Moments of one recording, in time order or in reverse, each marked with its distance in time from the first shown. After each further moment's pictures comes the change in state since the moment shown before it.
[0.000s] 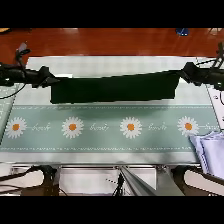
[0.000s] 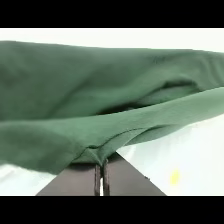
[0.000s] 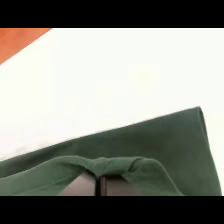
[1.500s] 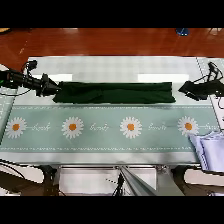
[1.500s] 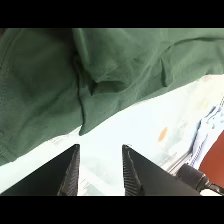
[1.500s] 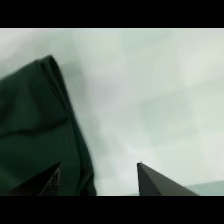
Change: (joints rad) left arm 0.106 -0.317 0.169 -0.026 -0.286 -0.001; right arm -0.100 -0.159 0.016 -0.361 0.074 0.137
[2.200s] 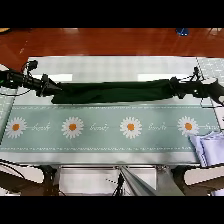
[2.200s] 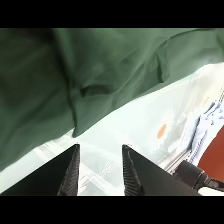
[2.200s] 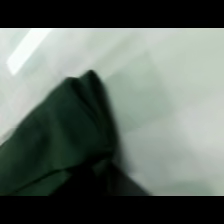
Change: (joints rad) left arm -0.001 0.000 0.000 -0.007 -0.011 0.004; right arm 0.139 -0.211 0.000 0.382 -0.195 -0.034
